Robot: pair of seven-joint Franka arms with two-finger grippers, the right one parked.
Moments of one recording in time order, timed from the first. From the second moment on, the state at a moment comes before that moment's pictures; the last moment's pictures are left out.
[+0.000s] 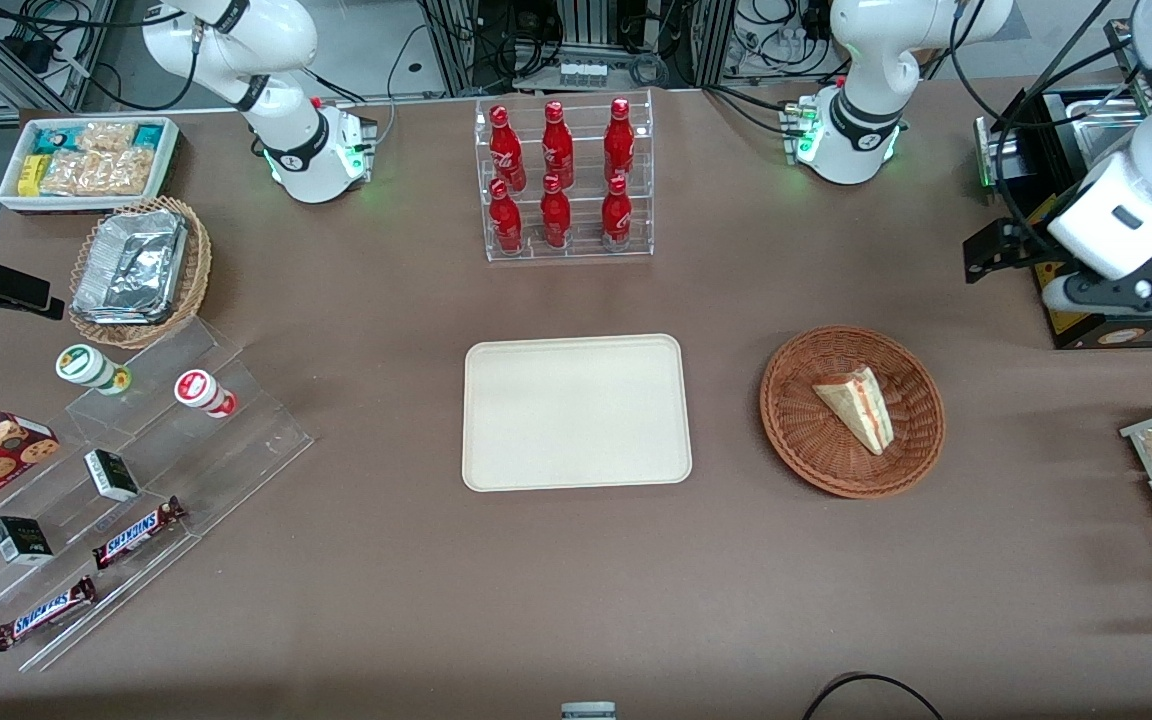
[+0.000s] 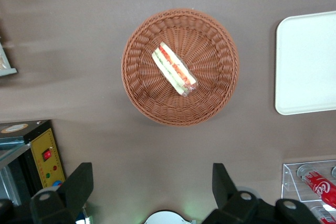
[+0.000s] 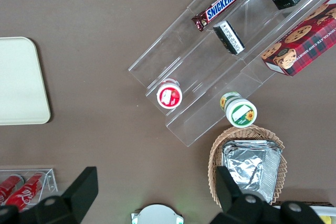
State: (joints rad) arm 0.00 -0.02 -0.11 -1.67 0.01 1.52 -0.02
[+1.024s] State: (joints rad) arm 0.00 -0.02 -0.11 -2.24 0.01 2.24 -0.09
